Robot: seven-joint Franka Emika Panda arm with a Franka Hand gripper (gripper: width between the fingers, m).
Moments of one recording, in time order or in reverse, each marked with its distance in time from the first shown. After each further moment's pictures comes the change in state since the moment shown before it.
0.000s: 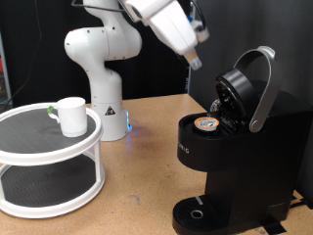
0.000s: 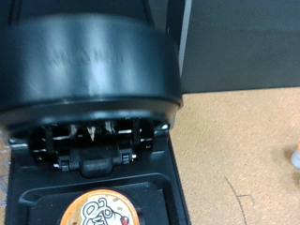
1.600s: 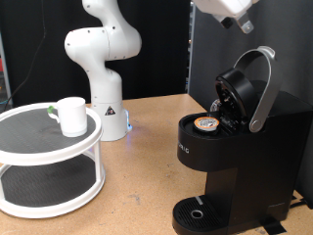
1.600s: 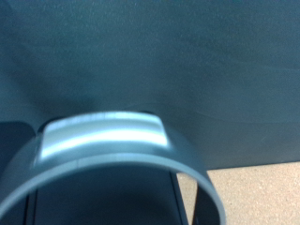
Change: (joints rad) arm 0.040 -0.025 0.133 0.061 0.101 0.007 0.154
